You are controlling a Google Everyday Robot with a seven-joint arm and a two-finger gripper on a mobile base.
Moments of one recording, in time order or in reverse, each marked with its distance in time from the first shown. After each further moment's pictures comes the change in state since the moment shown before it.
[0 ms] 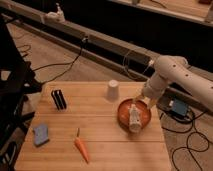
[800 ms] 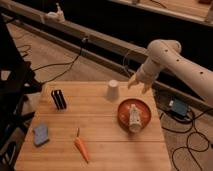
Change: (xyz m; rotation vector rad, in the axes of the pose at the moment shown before) arm -0.068 0.071 -0.038 0.013 -0.129 -0.089
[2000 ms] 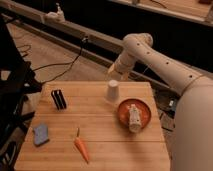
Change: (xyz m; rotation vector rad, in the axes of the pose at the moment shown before) arm -0.051 0.100 0.038 -0.103 -0.060 -0.083
